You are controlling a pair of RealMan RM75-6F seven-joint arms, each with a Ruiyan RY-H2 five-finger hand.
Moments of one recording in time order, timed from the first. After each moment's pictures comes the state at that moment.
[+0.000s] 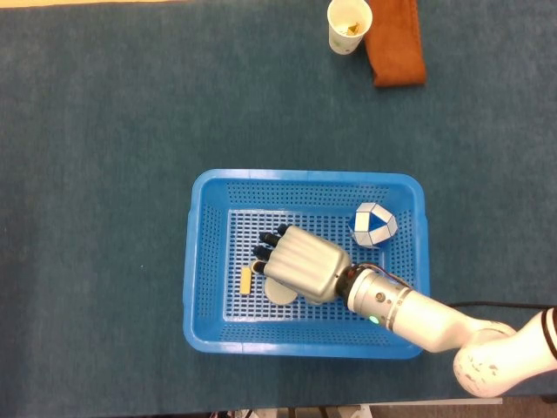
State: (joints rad) left arm -0.05 -1.11 -0.07 -1.66 1.46 1.56 0.08; right arm 0.96 -1.66 0.02 -1.83 -0.99 0.80 -0.94
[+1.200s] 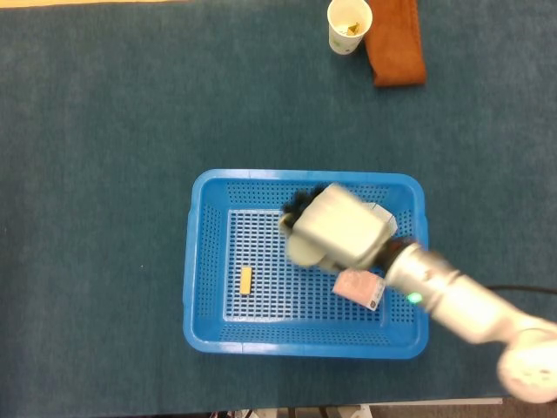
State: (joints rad) left arm -0.05 -1.10 -0.08 -1.63 1.46 1.55 0.03; right arm 0.93 -1.41 0.02 -2.03 -1.04 1.01 -0.77
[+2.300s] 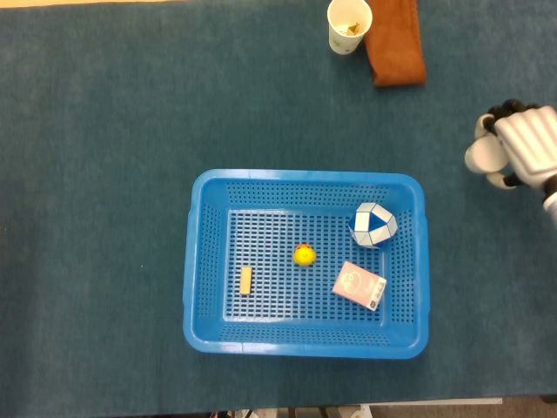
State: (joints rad) left arm -0.07 -1.12 -0.06 -1.64 1.46 1.50 0.05; right arm 0.66 -1.29 -0.01 -1.58 -0.99 1.01 -0.45
